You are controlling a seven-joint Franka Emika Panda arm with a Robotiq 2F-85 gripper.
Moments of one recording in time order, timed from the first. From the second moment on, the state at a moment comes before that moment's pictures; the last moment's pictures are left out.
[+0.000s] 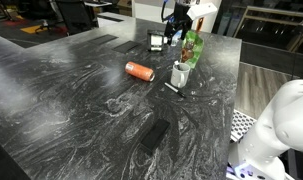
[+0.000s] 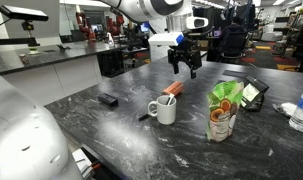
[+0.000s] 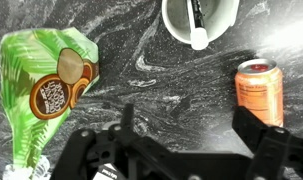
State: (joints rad) arm -0.06 -0.32 -0.15 -2.20 -0.15 2.03 0.08
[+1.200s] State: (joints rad) arm -0.08 -0.35 -0.15 -2.33 -0.03 1.97 0.09
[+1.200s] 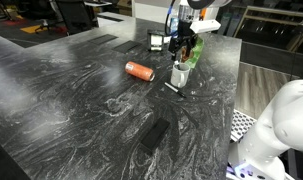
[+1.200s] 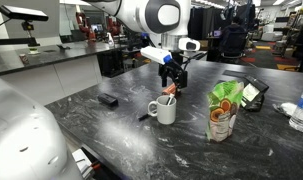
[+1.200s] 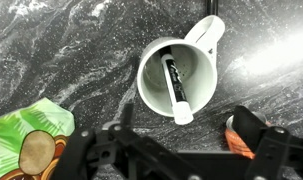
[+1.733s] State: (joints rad) arm -0.08 -0.30 -0.14 -2.33 -0.03 1.97 0.08
